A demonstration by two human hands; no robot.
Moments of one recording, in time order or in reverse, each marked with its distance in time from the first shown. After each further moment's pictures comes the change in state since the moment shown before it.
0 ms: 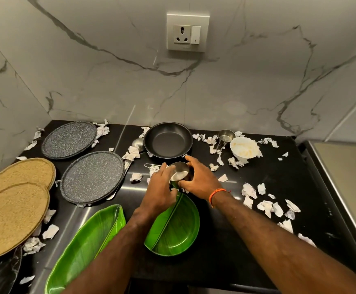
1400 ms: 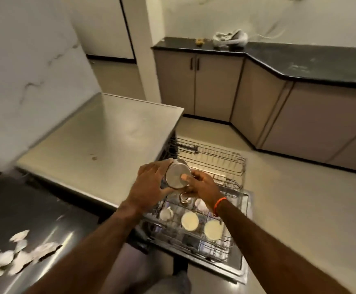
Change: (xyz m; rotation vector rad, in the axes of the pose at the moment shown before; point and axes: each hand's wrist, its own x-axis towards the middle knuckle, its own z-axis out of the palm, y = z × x) left_hand -0.255 0.509 0.374 0.065 -0.646 1.368; right_hand -0.631 0.312 -0.210 1.036 1.183 0.536
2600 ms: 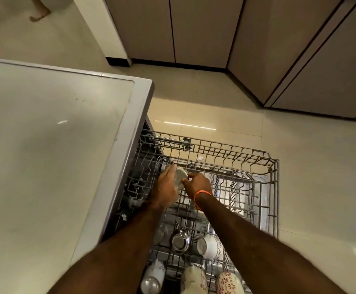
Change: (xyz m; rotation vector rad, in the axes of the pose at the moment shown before) left_hand 0.243 -0.153 0.362 -0.276 -0.566 -0.456; right_hand 0.373 0.198 -0.114 -0.614 0.372 0.509
